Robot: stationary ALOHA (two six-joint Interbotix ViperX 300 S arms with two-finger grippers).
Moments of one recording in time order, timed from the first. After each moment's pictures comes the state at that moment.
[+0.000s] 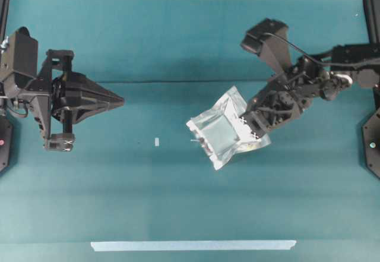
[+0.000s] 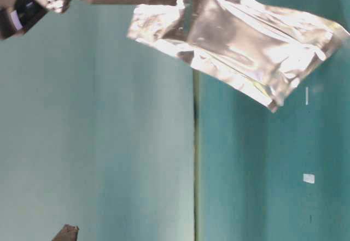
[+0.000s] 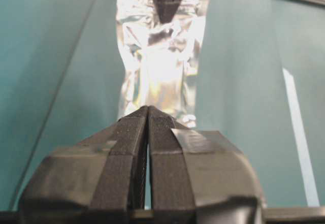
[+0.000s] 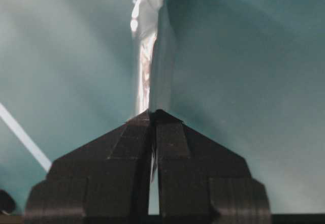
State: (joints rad) left arm 0.08 -0.61 1.00 0.01 -0.19 -0.14; right arm -0.16 -0.23 0.58 0.22 0.74 0.53
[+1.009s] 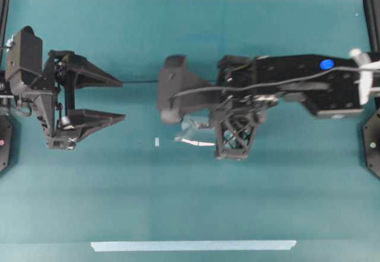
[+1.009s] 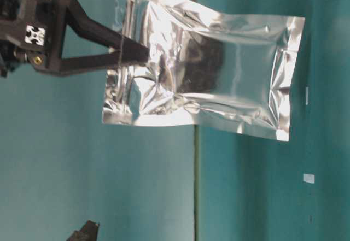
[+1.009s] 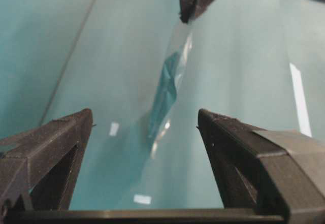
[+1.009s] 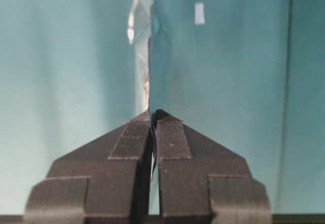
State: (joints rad) left arm 0.09 -0.59 1.02 0.01 -0.20 -0.17; right arm 0.00 0.09 0.07 -0.05 1.20 0.01
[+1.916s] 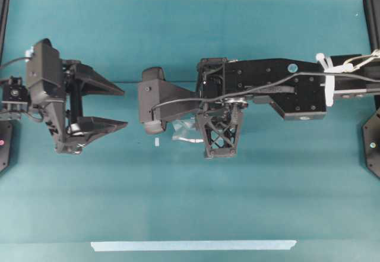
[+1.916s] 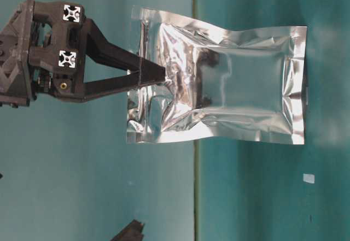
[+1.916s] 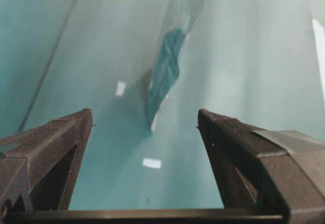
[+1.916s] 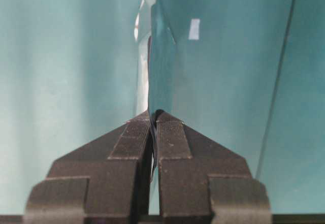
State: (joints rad) left arm 0.09 -0.48 1.05 0.01 -0.22 -0.16; right arm -0.01 0.18 0.00 -0.06 1.21 -0.07
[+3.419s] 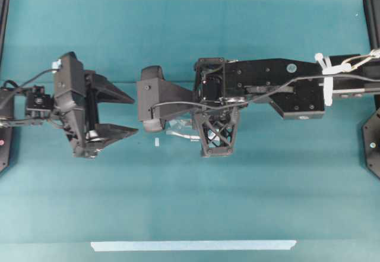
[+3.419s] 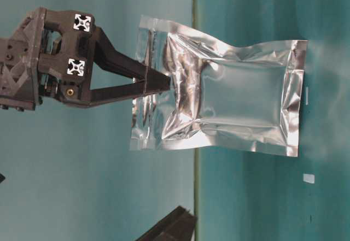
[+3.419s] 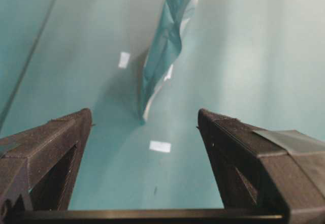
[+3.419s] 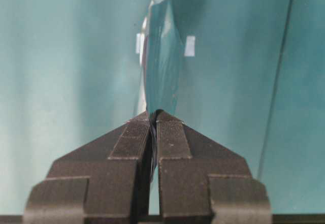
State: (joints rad) left arm 0.09 -0.29 1.06 0.01 -0.38 -0.16; right arm -0.02 0.18 0.02 -0.06 1.16 -0.08
